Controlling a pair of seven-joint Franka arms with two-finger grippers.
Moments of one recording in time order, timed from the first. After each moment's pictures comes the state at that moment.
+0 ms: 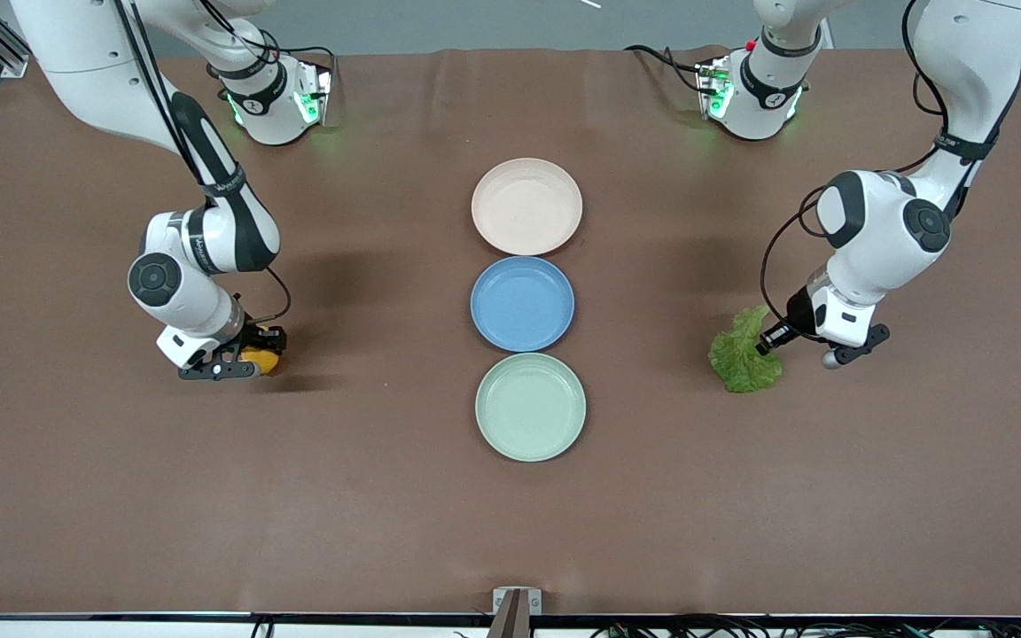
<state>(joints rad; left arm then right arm) 0.49 0.34 -0.59 -2.31 -0.09 2.77 -0.44 0.17 0.43 -0.08 -2.19 -0.01 2.60 0.05</state>
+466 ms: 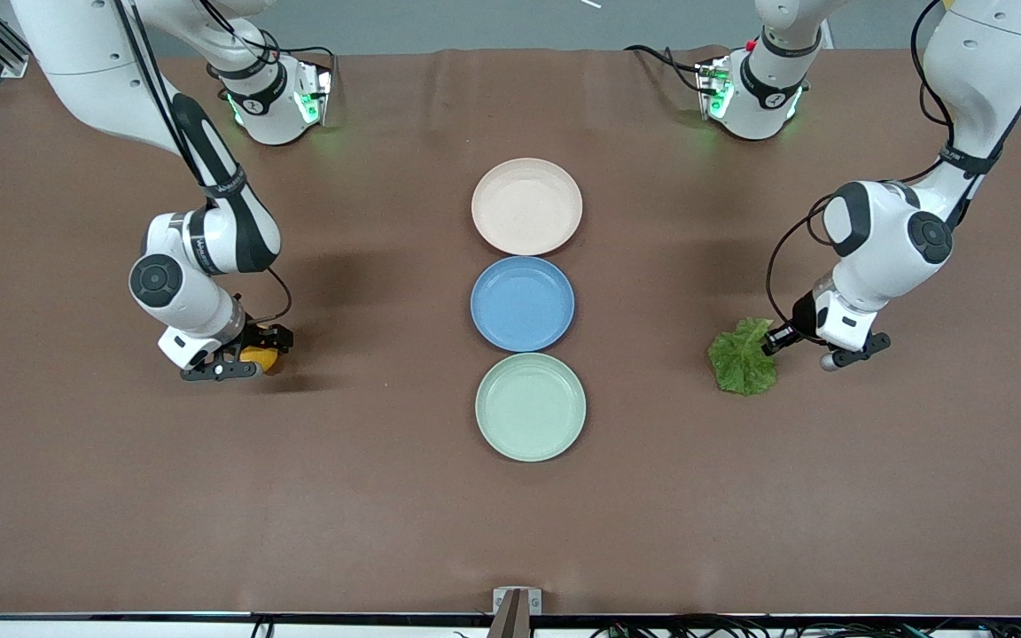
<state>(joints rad) 0.54 0.40 -0.59 -2.31 -0.02 2.80 -0.37 0.17 0.43 -0.08 -2.18 -0.01 2.60 0.03</state>
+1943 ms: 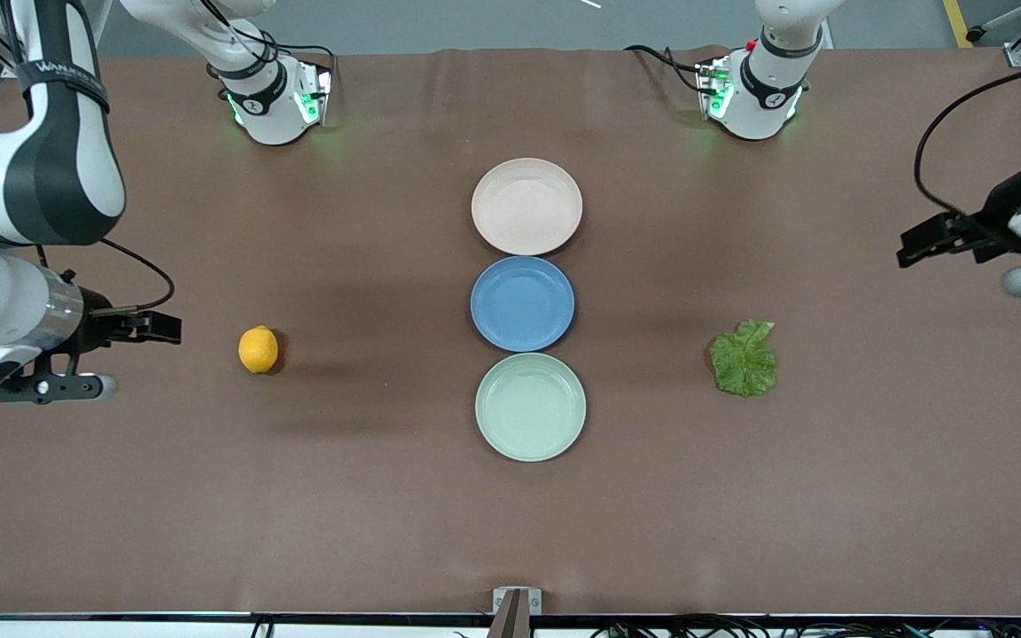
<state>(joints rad) 0.55 0.08 -0.61 -1.50 0.01 1.51 -0.12 0.12 0.35 -0.08 -1.38 -0.01 1.60 0.02</state>
